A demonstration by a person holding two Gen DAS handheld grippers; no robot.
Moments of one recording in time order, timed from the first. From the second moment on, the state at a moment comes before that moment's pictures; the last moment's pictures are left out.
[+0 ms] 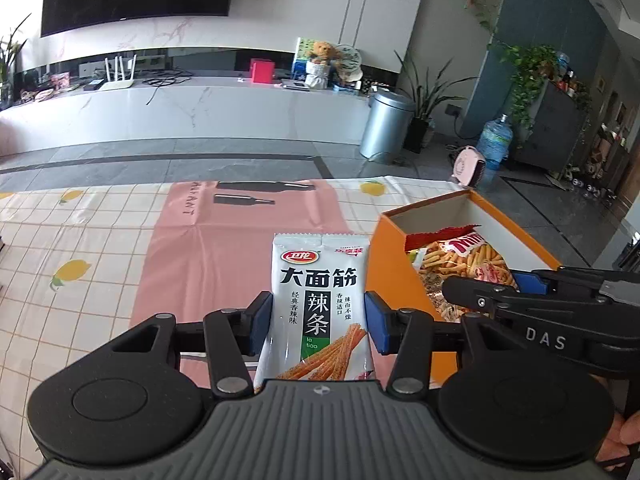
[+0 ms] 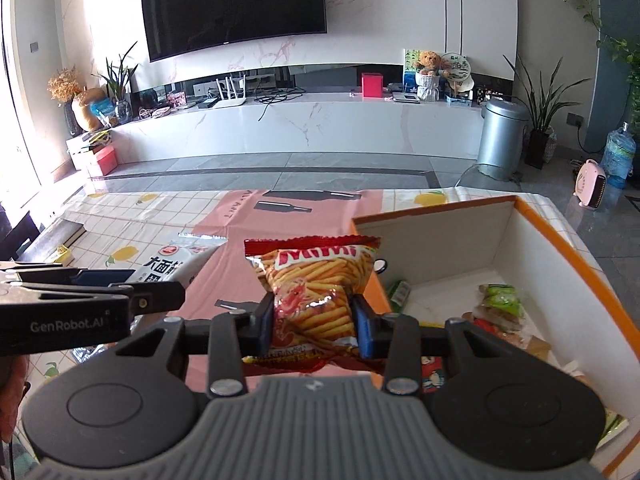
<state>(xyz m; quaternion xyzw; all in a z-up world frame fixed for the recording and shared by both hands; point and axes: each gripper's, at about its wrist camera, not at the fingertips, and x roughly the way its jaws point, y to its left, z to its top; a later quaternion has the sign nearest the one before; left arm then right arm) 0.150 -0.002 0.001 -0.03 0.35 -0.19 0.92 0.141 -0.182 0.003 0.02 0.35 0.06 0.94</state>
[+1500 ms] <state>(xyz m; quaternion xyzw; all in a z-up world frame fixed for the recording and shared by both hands) 0.256 -0.237 -0.068 0.27 0.42 -0.32 0.80 0.223 -0.356 -0.064 0.00 0.52 0.05 0.85</state>
